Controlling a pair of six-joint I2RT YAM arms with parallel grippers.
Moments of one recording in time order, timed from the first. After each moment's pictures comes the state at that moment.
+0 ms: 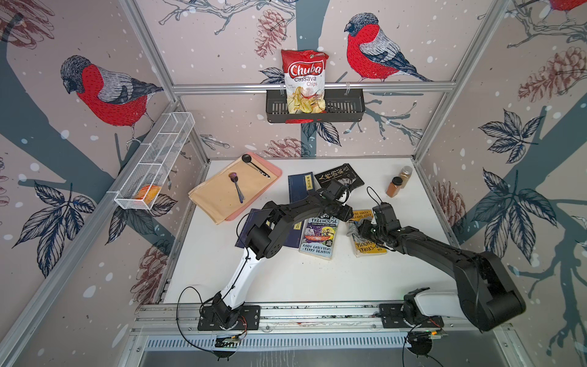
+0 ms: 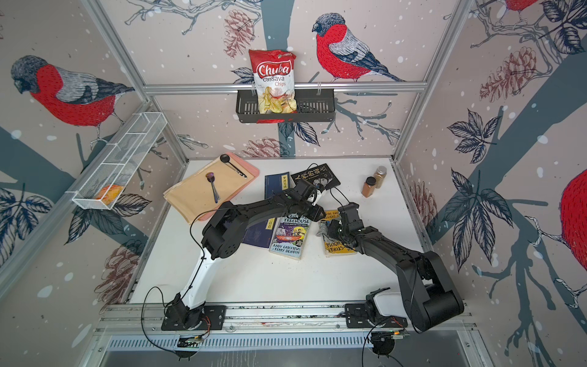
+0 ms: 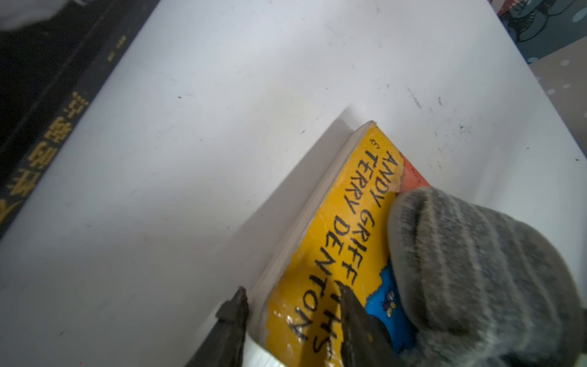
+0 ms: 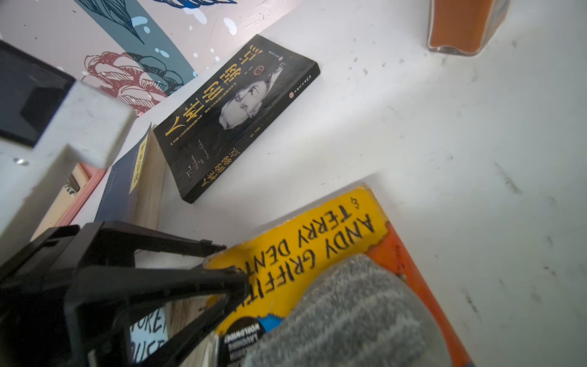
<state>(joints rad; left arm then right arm) -0.79 2.31 1.76 -0.32 0.35 -0.20 0.39 1.35 0.58 -0.15 -0.11 0.63</state>
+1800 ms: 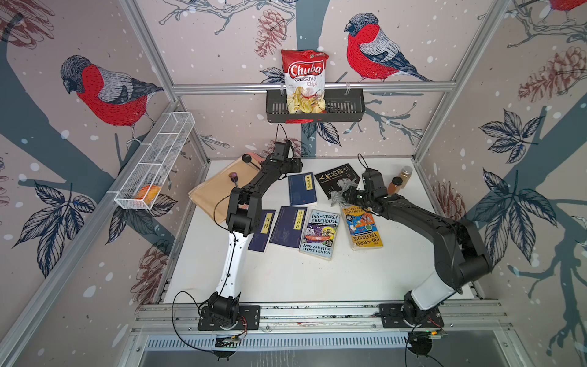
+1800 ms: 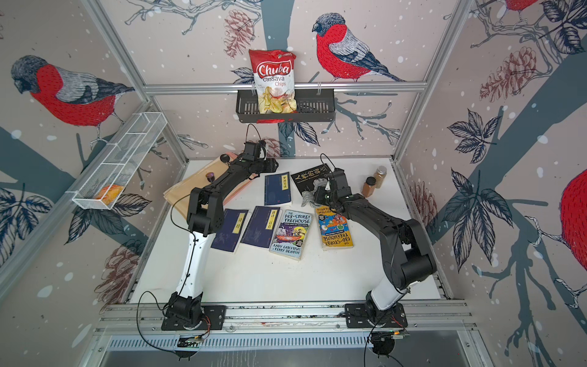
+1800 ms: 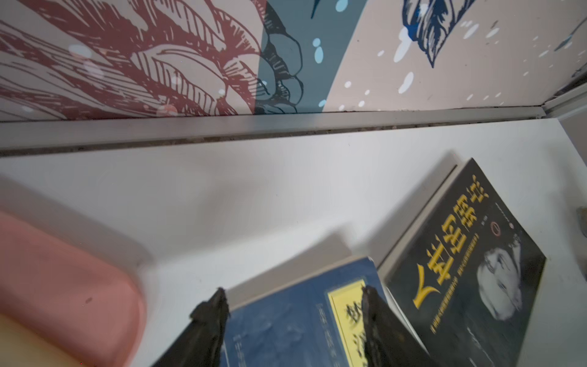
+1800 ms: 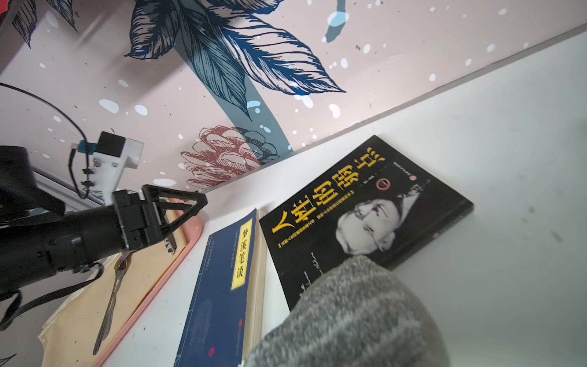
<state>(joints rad) -0.30 2.54 2.25 -0.41 0.21 -0.25 0.41 1.68 1.08 -0.12 -0.19 0.52</state>
